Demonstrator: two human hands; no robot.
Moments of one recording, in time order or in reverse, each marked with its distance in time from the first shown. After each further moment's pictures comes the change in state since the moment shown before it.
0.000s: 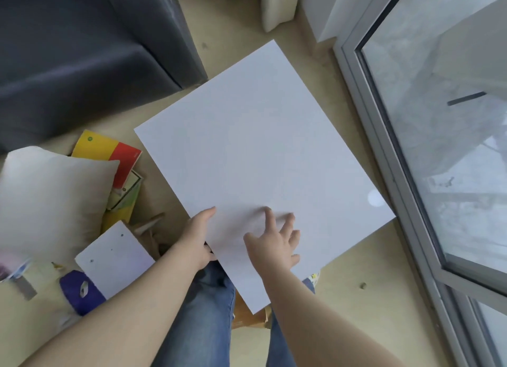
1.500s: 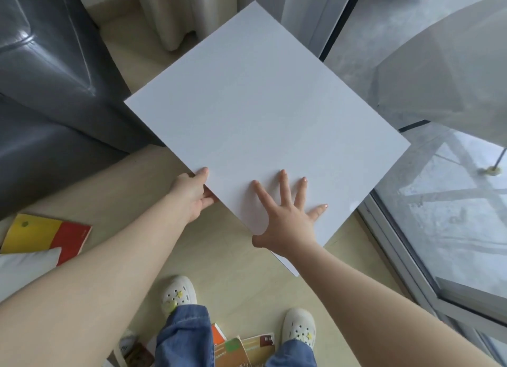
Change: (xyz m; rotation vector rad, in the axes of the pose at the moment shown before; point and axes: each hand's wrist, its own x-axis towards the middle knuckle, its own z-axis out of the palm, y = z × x) left_hand 0.049 0.169 0.167 0.087 -0.128 0.379; right_hand 0.141 -0.034 -0.145 -0.544 0.216 -0.405
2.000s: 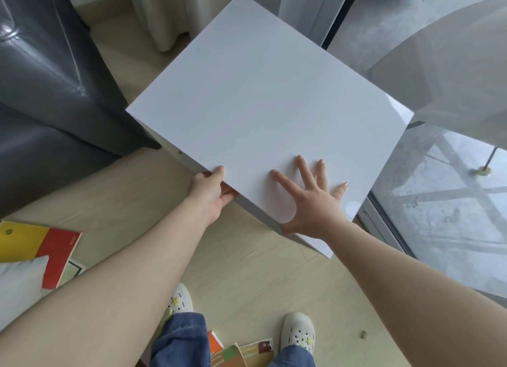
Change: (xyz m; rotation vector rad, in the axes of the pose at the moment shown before) left_hand 0.004 -0.013 0.041 -0.187 -0.138 -0.002; right_hand 0.020 0.055 -0.030 -0.127 0.030 0.006
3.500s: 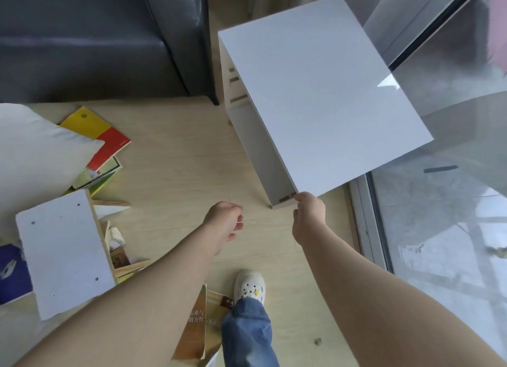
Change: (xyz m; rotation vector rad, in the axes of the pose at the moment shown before) left_hand -0.127 -0.157 -0.077 0.252 0.205 -0.080; right_hand -0.091 -0.033 0.049 1.502 -0.039 0.625
